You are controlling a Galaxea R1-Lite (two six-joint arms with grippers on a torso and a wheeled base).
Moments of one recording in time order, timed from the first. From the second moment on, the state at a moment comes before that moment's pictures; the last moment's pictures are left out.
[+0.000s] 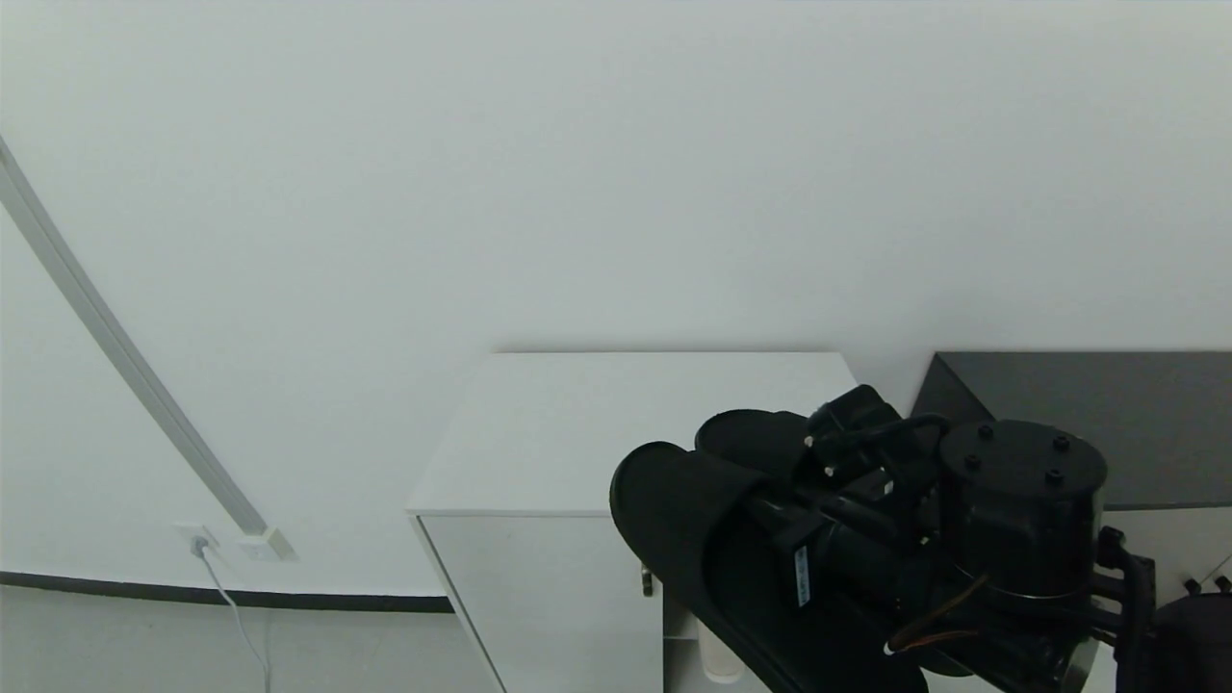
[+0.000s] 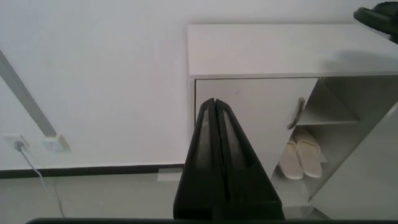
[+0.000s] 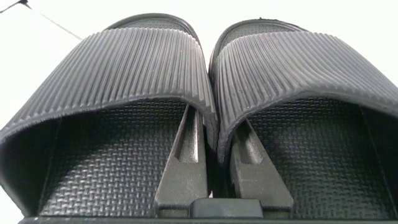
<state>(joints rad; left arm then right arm) 0.00 0.00 0.00 0.00 -0.02 0.00 0.87 1.69 -0.60 -0.87 -0.24 0.06</state>
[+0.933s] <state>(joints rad) 0.00 0.00 0.00 0.00 -0.02 0.00 0.87 1.69 -0.60 -0.87 -0.24 0.06</state>
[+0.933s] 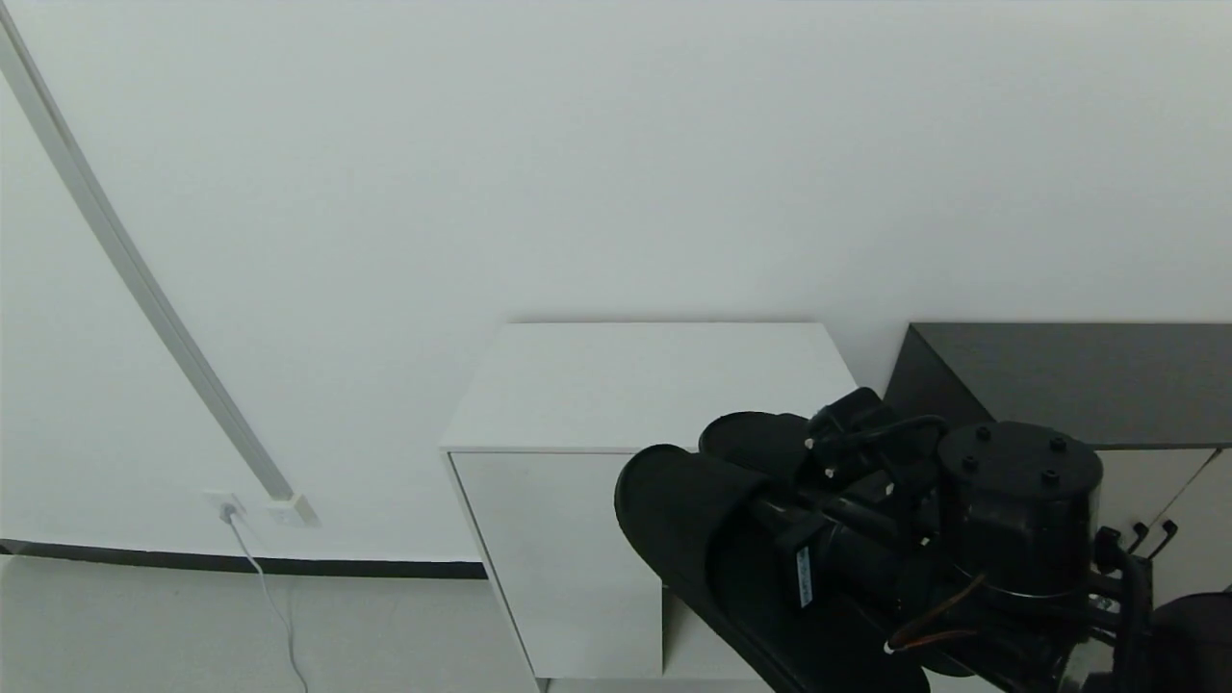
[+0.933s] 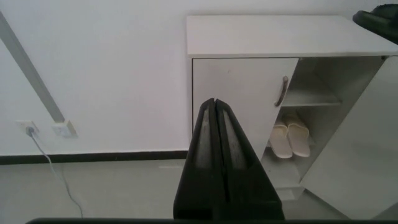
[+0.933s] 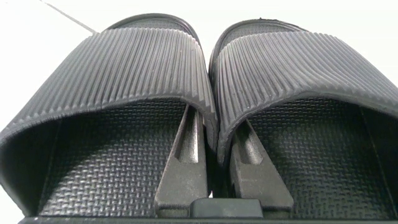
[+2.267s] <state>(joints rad) 0.00 0.00 0.00 0.00 -0.02 0.00 0.88 1.70 -0.58 -0.89 -0.24 0.06</state>
